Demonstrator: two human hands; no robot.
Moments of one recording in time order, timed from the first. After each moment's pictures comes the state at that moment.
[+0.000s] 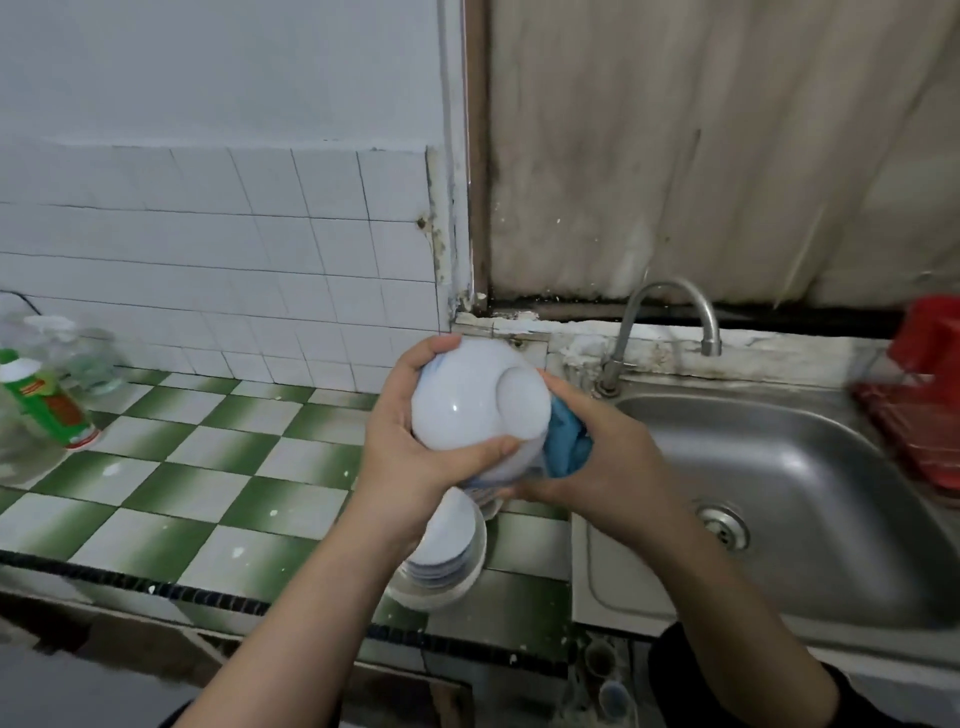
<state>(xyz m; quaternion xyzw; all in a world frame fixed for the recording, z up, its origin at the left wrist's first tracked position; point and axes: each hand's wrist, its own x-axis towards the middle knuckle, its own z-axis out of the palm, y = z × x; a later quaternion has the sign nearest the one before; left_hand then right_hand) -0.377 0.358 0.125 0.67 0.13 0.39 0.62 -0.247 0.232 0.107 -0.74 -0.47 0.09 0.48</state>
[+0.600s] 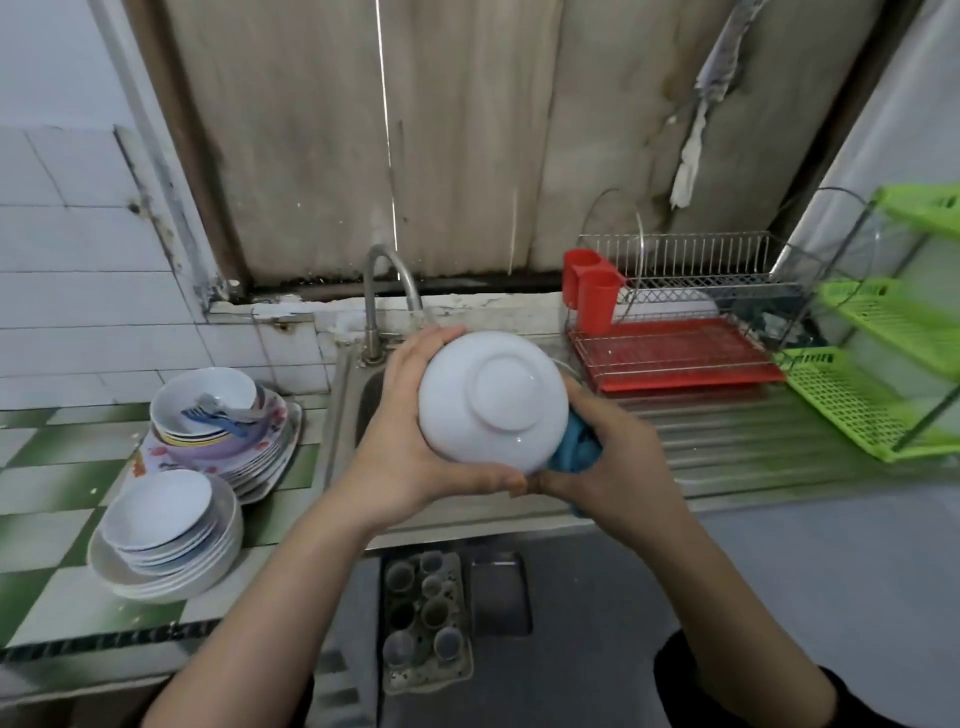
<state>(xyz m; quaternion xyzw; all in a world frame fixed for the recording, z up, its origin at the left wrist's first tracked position) -0.271 0.123 0.114 0.81 -0.03 0.25 0.52 -0.190 -0.070 0.107 -0.79 -0.39 -0.04 0.48</state>
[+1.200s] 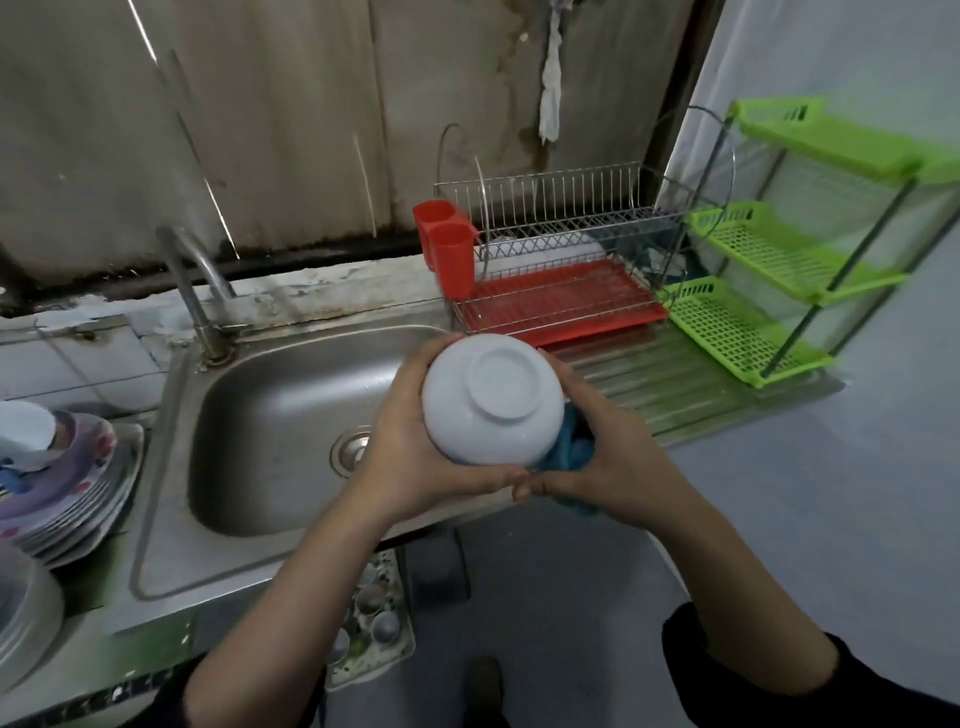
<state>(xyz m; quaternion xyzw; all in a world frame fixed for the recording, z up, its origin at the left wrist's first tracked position) -0.147 0.004 0.072 0.81 -0.08 0.21 0.54 -0.100 -0.201 0.076 -0.85 -0.31 0.04 0.43</state>
